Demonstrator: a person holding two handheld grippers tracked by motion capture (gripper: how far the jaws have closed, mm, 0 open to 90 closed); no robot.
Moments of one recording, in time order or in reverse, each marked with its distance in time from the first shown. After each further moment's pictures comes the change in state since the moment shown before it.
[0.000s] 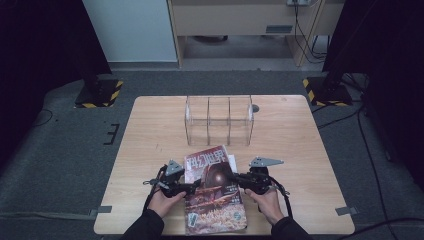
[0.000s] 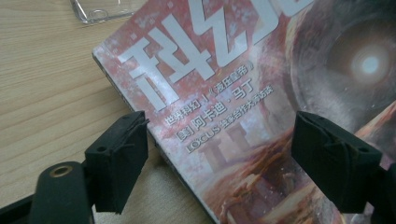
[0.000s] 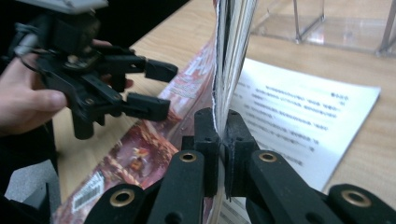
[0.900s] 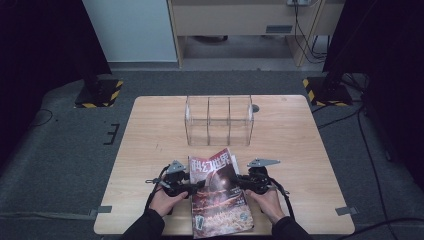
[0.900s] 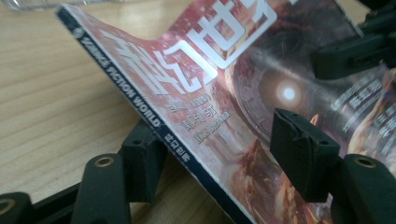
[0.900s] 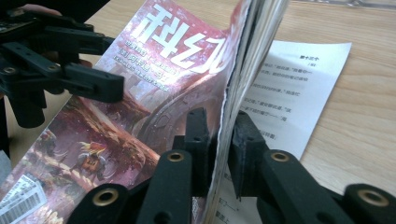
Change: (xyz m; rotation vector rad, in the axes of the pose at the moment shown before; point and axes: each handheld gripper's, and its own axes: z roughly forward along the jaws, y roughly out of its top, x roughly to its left) left arm -0.005 0.002 0.007 0.045 -0.143 -0.035; right arm -0.014 -0.013 0.013 0.119 -0.103 0.030
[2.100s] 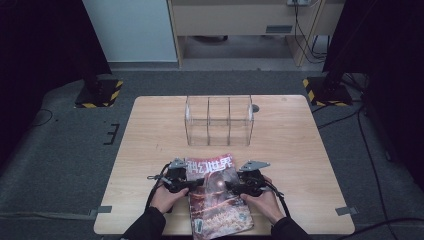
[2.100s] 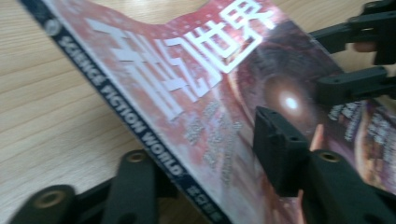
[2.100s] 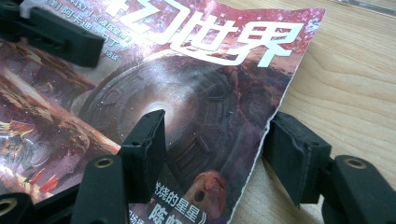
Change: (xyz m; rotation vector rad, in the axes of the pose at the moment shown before) left arm 0.005 0.009 0.003 0.045 0.018 -0.052; right arm 0.005 -0.004 0.015 0.068 -0.137 -0.135
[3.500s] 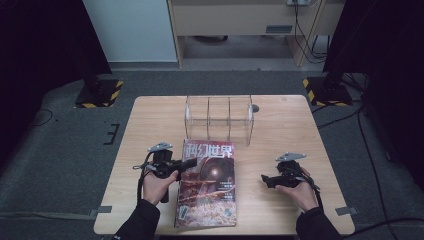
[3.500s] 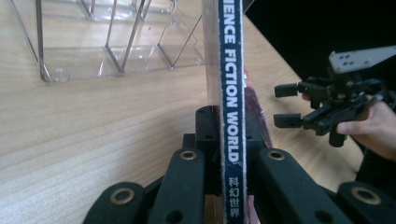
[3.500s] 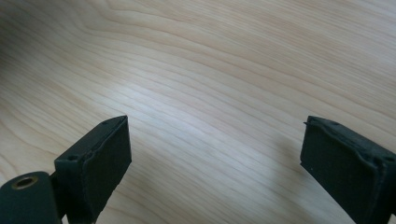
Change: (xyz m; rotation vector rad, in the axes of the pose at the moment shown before) left arm -0.008 0.054 -0.068 -0.176 -0.119 -0.148; right arm -0.090 -0.021 -0.067 0.097 -0.266 0.063
